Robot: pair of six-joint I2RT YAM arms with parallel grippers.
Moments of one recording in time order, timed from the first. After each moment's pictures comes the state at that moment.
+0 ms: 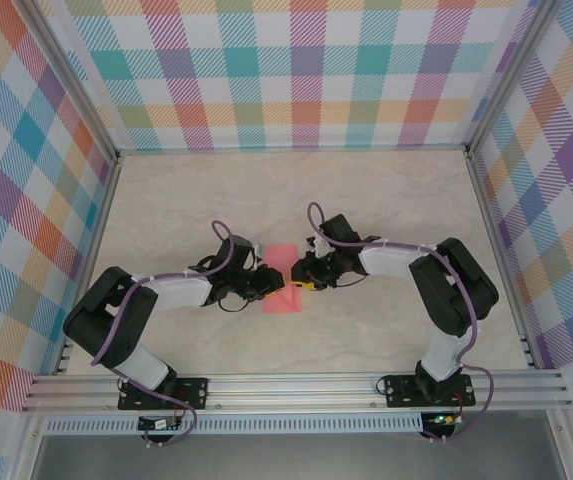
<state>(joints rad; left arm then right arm) -0.59 1.56 0.64 0.10 0.49 -0.95 0.61 1.78 0.94 -0.19 -0.68 0.79</state>
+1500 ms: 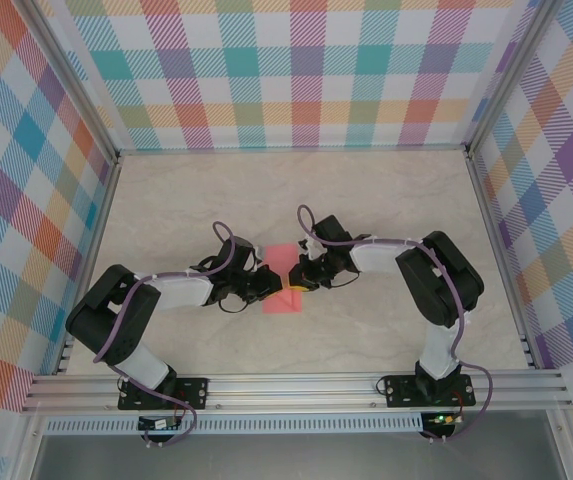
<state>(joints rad) -0.59 1.58 0.64 0.09 0.49 -0.94 0.63 1.86 1.00 -0.23 -0.69 0.72</state>
